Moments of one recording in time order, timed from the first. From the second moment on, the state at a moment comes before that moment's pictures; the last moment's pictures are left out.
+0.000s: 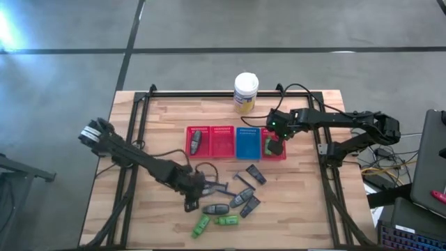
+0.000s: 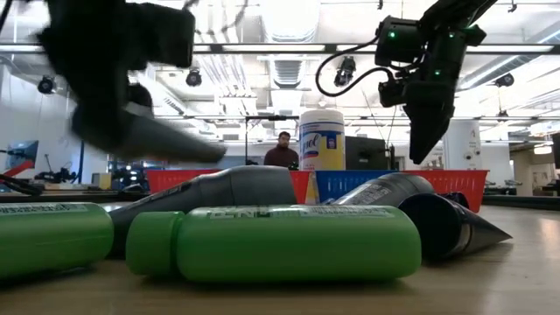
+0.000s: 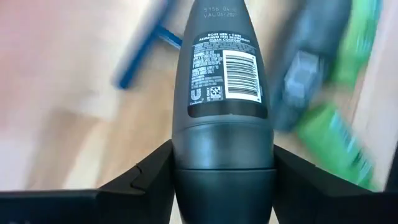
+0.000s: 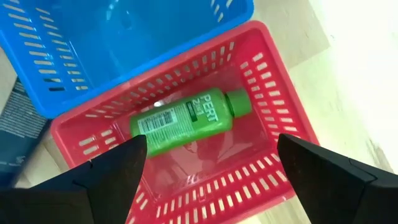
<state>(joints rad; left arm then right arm) -0.42 1.55 1.01 -0.56 -0.04 -0.79 -0.31 1.33 0.86 -0.78 0.02 0.22</state>
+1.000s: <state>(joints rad) -0.04 1.52 0.91 -0.47 -0.52 -1.61 -0.35 1.33 0.86 -0.72 0.03 0.22</state>
